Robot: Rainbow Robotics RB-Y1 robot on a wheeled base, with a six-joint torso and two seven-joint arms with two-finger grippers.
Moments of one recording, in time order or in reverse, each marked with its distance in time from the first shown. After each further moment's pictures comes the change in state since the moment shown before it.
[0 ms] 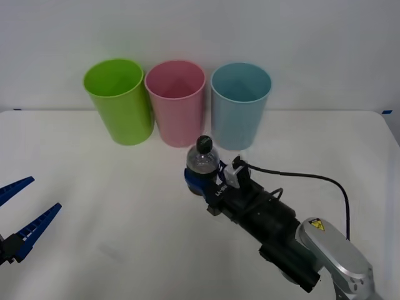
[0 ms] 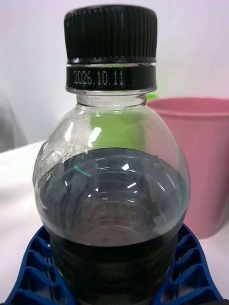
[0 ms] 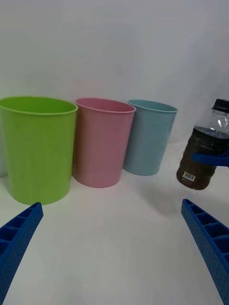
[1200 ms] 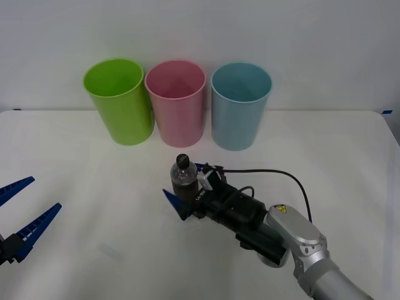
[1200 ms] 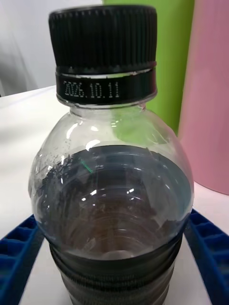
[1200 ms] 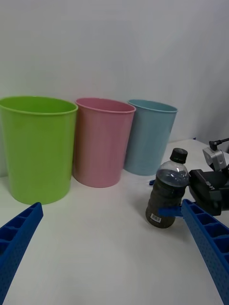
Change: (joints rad) right arm -0.264 0.168 0.000 0.570 -0.002 -0.136 0.131; left arm 0.000 0.000 0.000 0.000 0.000 0.000 0.000
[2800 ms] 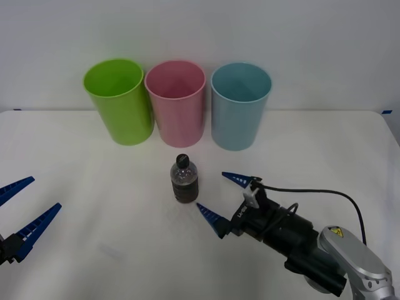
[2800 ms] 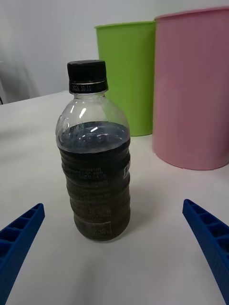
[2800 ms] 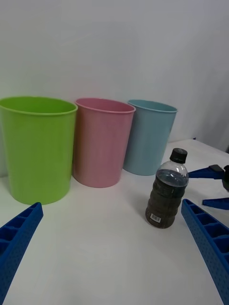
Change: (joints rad) right arm 0.236 -0.196 -0.067 -0.284 -0.044 -0.106 -0.026; left arm 0.000 0.000 0.000 0.000 0.000 0.000 0.000
